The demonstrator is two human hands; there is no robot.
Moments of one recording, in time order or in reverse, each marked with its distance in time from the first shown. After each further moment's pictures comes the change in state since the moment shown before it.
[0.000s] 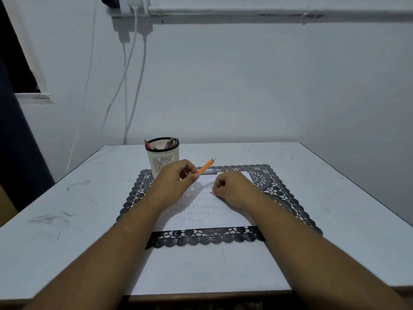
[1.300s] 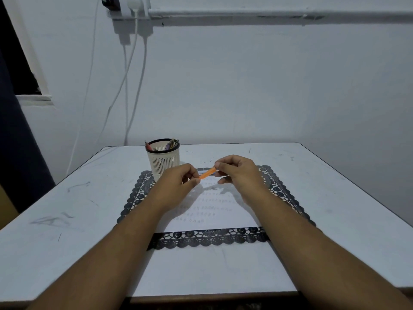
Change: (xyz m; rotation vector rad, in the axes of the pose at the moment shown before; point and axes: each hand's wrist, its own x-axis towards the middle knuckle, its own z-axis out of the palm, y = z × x) left_hand -0.005 0.007 -0.001 0.130 -0.077 -0.017; right_hand 0.000 -0.006 -0.012 1.006 0.219 -0.039
